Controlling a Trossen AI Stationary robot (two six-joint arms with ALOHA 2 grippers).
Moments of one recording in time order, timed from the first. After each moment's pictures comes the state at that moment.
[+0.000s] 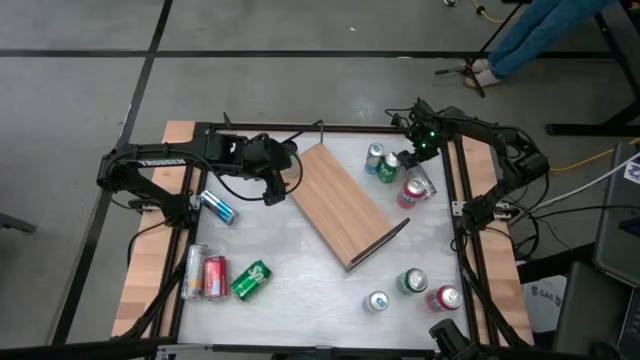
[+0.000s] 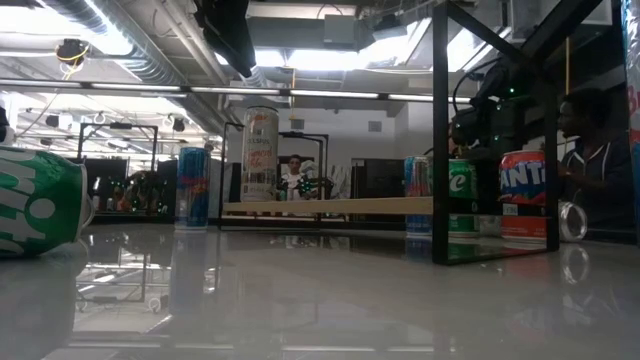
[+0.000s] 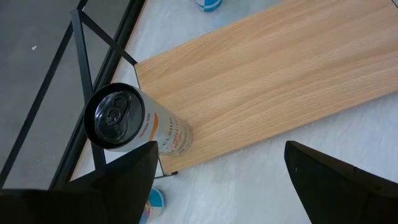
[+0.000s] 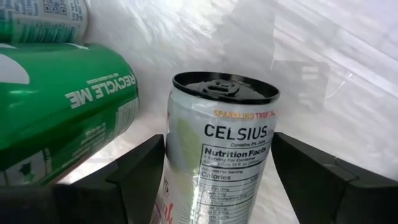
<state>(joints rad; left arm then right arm) 0.11 1.39 1.40 -1.00 -0.29 -0.11 -1.02 1.59 0.96 -0.88 -0.21 0.00</state>
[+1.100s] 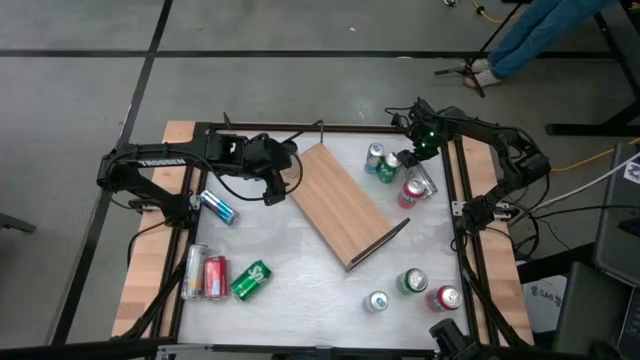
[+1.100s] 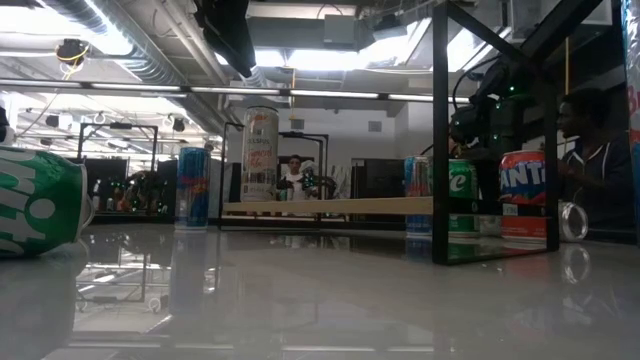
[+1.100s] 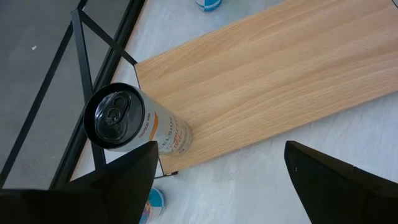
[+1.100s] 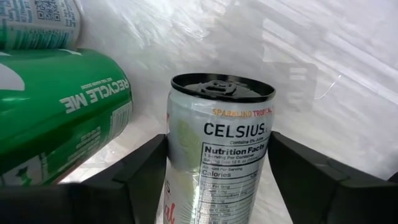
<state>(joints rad) 0.11 1.39 1.40 -1.00 -0.29 -0.11 -1.02 1.59 0.96 -0.88 -0.15 0.00</state>
